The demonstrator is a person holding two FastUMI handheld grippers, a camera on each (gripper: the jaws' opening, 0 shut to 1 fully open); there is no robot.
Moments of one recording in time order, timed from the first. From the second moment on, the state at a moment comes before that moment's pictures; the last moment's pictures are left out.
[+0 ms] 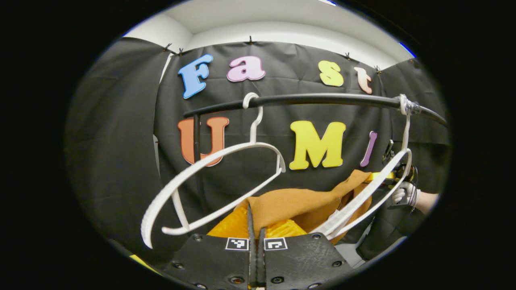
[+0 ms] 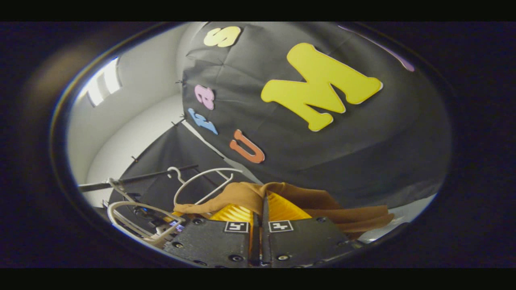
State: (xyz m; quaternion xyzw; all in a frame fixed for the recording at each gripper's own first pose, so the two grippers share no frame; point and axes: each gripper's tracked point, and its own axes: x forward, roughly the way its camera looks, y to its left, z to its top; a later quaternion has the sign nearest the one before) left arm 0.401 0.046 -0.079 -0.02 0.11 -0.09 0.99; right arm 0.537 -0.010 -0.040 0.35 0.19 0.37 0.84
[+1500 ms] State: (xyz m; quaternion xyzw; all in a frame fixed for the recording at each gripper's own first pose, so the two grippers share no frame) left arm 0.221 -0.095 -0.054 -0.07 0.06 -0.21 0.97; right arm 0.229 0.132 -0.042 0.30 0.17 0.45 0.83
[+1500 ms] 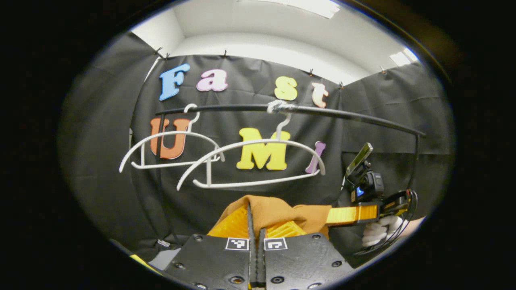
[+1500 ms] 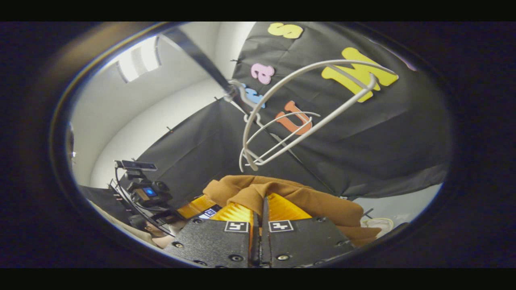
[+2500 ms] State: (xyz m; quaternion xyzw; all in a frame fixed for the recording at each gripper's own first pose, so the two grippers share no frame) left arm 0.150 -0.140 -0.351 -0.16 0.34 -0.18 0.91; right arm 0.193 0.094 -0.360 0.17 0.40 0.18 0.88
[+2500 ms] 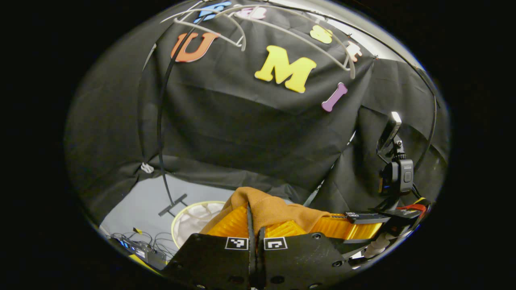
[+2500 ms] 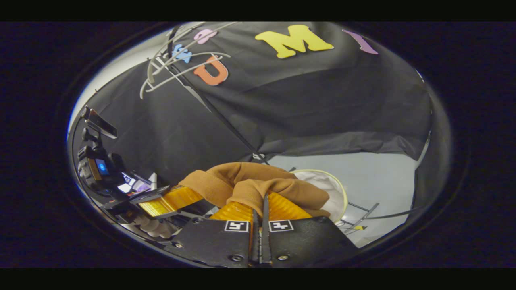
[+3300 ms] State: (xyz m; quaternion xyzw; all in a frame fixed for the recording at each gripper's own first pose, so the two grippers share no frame) left arm 0.110 -0.170 -0.431 -0.11 0.49 -0.09 0.86; right arm 0.148 0.058 -0.447 0.07 0.51 0.11 0.85
